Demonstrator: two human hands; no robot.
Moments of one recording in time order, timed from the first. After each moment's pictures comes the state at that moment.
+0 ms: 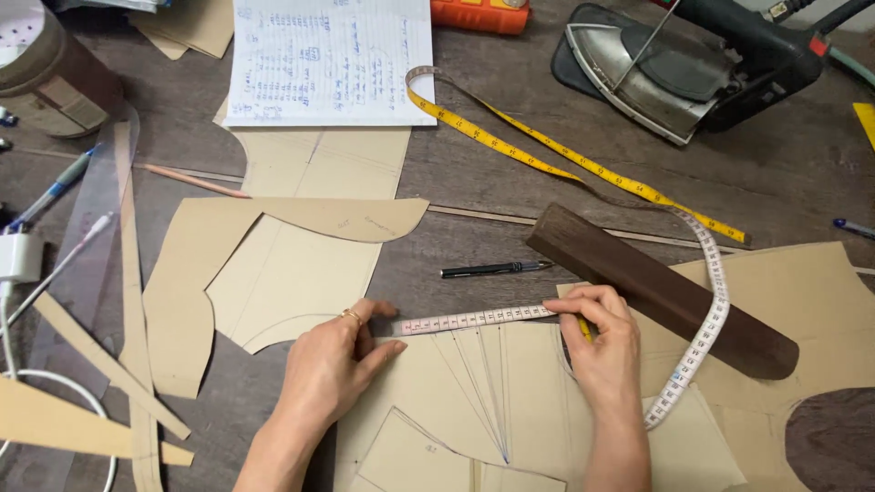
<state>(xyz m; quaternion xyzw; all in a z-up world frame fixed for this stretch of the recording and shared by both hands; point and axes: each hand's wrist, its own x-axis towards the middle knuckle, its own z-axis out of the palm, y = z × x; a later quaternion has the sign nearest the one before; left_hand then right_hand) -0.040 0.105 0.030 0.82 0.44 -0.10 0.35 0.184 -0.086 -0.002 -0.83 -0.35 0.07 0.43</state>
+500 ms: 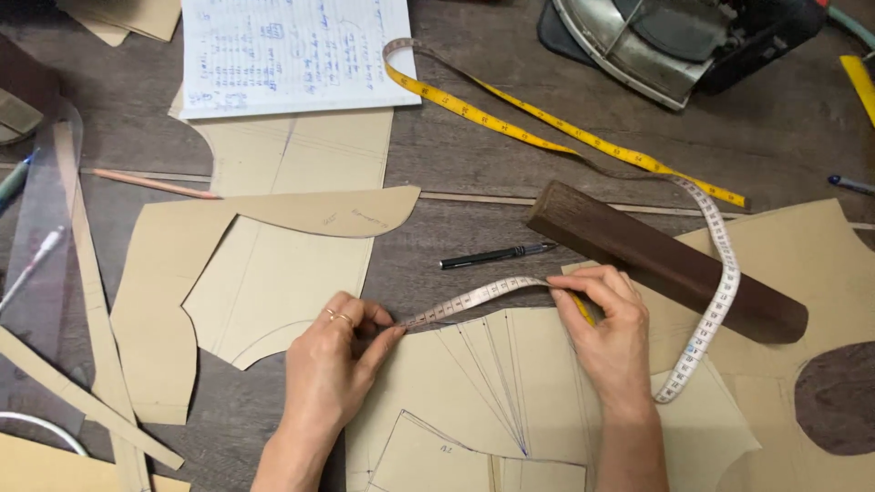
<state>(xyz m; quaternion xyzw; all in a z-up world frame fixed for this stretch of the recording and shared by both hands) -0.046 0.106 0.000 0.84 0.40 0.08 0.36 0.168 -0.073 0.015 -0.84 -0.38 0.02 0.39</state>
